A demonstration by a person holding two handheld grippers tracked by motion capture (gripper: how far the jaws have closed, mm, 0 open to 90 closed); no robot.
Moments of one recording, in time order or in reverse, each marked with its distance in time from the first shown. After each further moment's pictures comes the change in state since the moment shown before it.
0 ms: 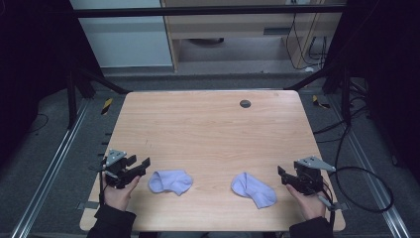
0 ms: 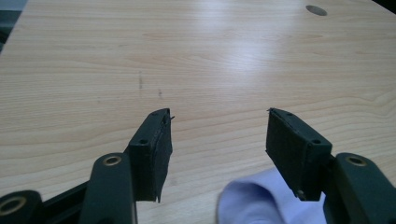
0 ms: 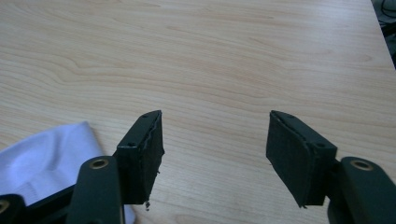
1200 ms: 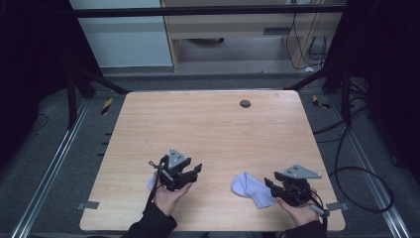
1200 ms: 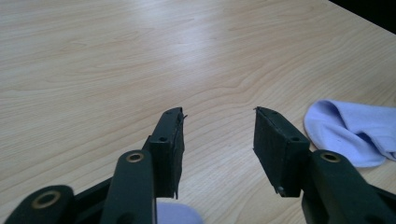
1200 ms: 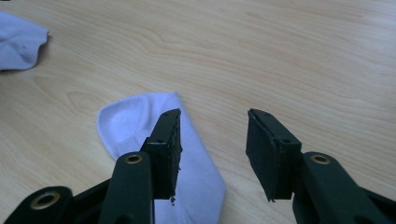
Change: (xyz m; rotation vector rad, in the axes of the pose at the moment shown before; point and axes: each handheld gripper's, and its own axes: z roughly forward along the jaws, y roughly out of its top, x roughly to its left) left arm -0.139 0.008 0.043 0.058 -0.208 0.219; right arm 0.044 -0.006 -0.014 0.057 0.164 -0.130
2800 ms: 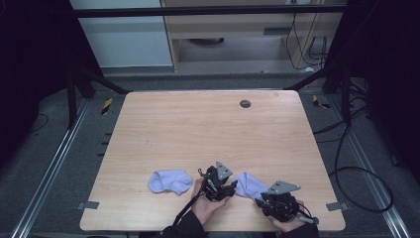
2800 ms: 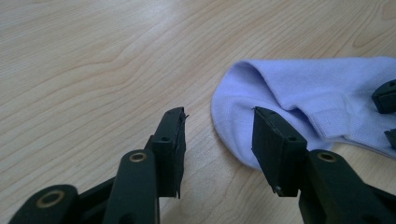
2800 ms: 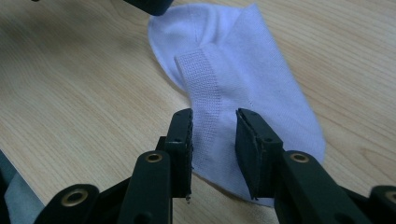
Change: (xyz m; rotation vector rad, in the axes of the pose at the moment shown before) left arm -0.086 -0.013 0.074 0.156 -0.090 0.129; right arm 0.028 -0.035 0.020 0.177 0.124 -0.114
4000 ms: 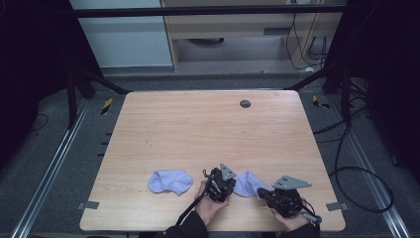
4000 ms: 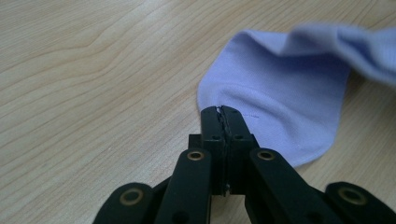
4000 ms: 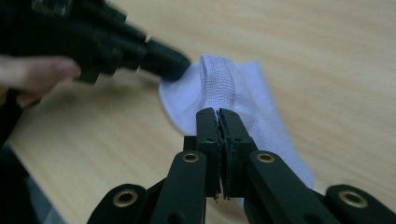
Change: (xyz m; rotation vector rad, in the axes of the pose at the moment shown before) left arm -0.004 -0.003 0.012 0.044 -0.024 0.005; right arm -0.006 0.012 -0.017 -0.141 0.043 0.086
